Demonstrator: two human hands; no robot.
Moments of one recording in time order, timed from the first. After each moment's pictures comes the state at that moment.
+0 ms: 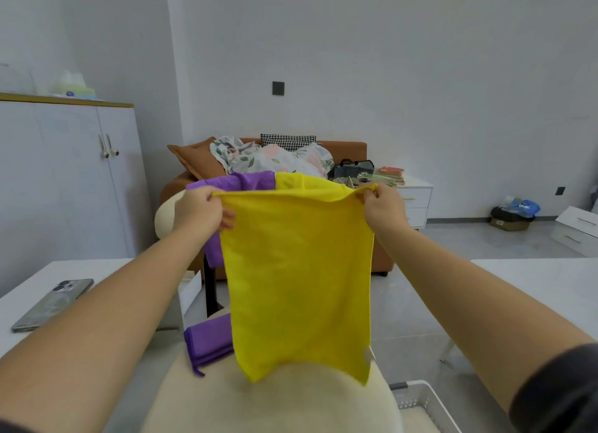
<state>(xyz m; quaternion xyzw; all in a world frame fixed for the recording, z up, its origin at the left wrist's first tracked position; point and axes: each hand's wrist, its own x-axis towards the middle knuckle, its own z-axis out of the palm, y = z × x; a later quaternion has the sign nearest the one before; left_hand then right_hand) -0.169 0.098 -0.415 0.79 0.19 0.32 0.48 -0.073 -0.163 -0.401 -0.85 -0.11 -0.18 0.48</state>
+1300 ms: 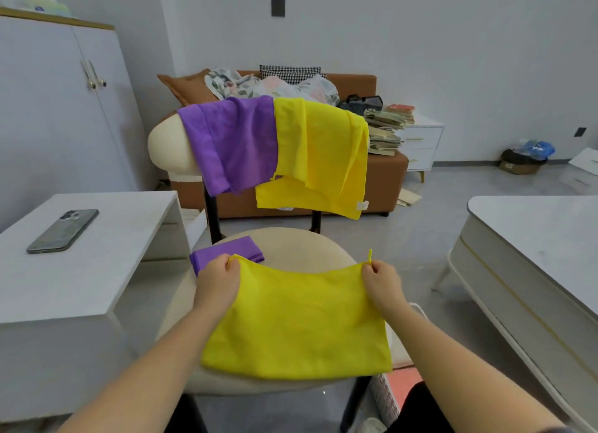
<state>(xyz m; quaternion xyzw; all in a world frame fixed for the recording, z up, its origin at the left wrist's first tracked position) -0.243 0.039 -0.619 0.86 0.29 0.21 0.38 -0.139 -0.214 -0.627 -0.90 -0.01 0.00 0.43</state>
